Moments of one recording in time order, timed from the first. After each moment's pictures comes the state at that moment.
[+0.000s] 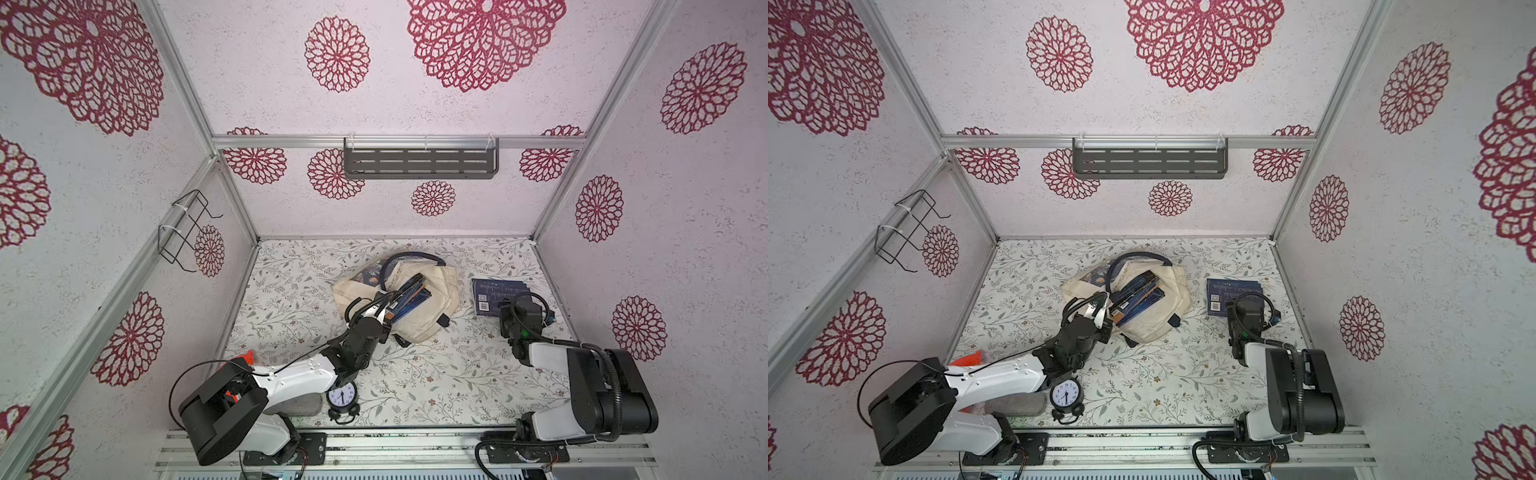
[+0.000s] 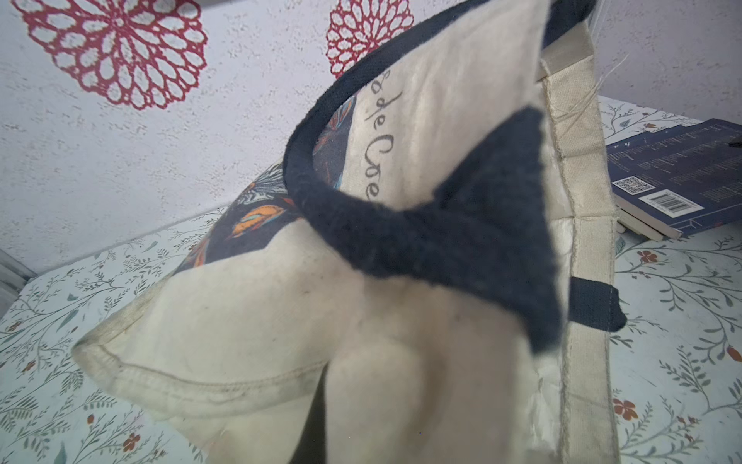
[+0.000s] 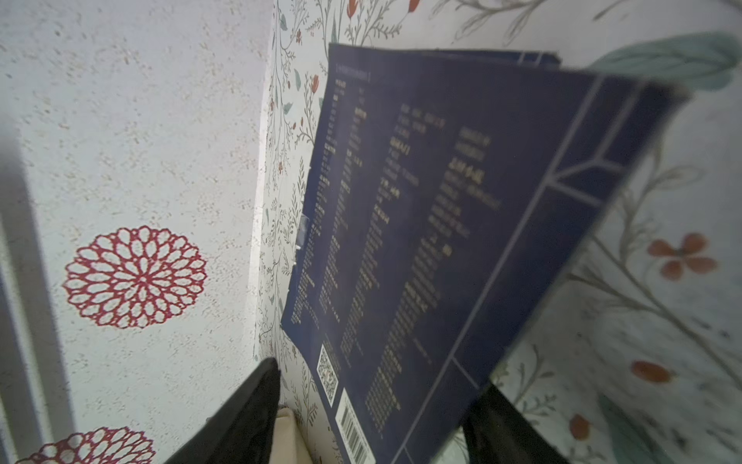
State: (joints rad) left arm -0.87 1.40 0.59 0.48 -0.59 0.00; right arm 0.01 1.47 0.45 0.49 0.11 1.37
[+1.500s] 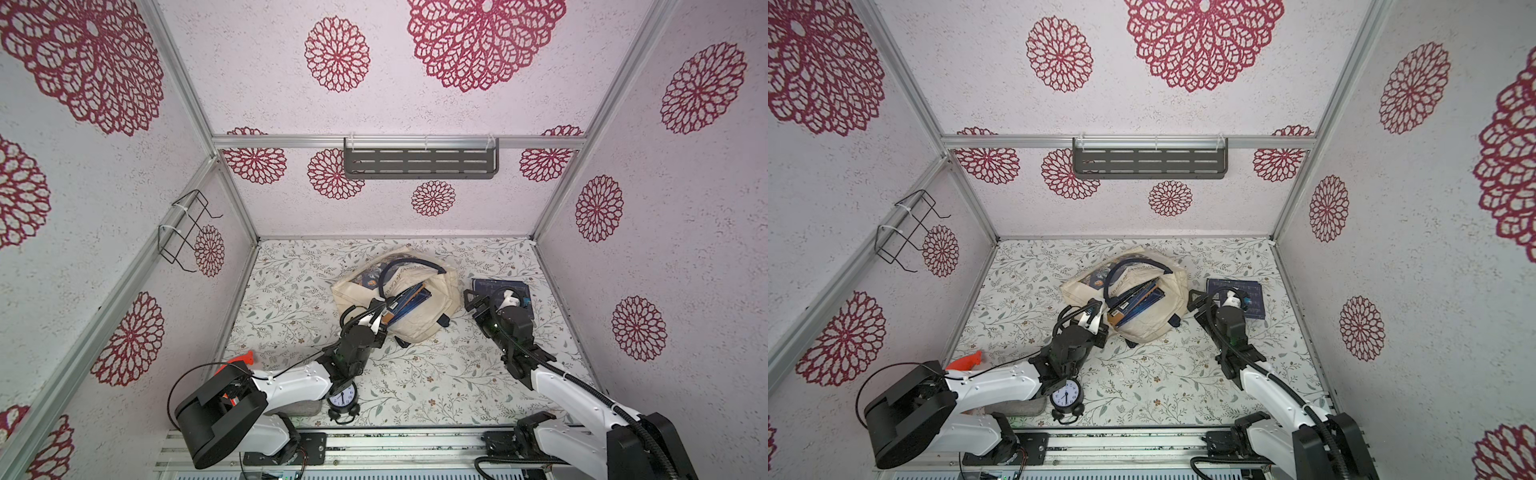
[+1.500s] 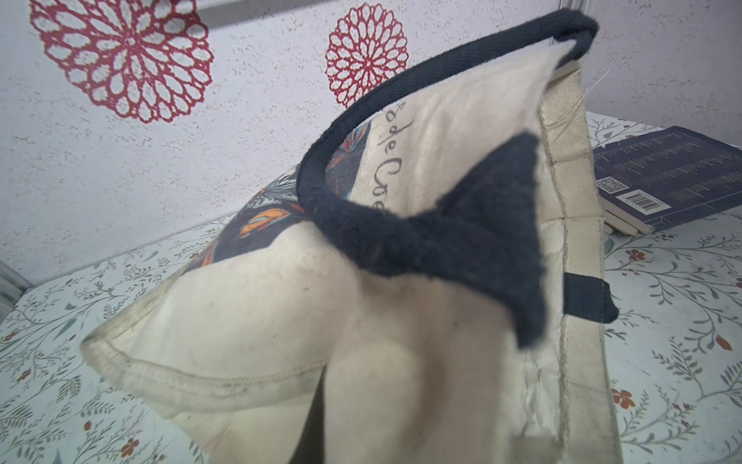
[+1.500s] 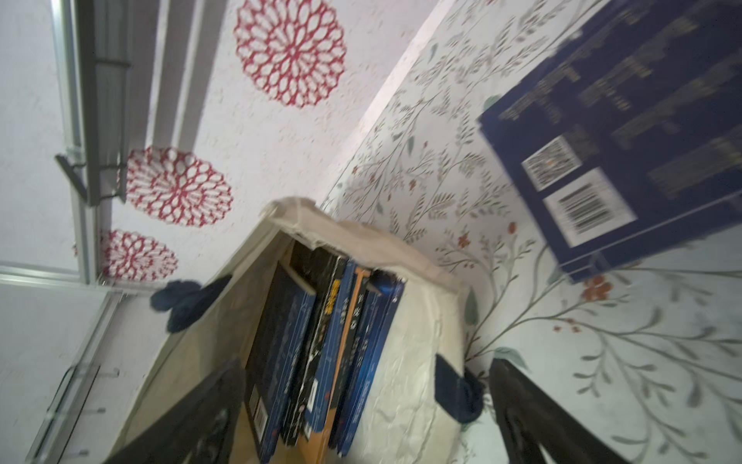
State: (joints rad) left arm -0.87 1.37 0.46 0.65 -0.58 0.04; right arm 0.39 1.06 0.42 0.34 0.04 1.06
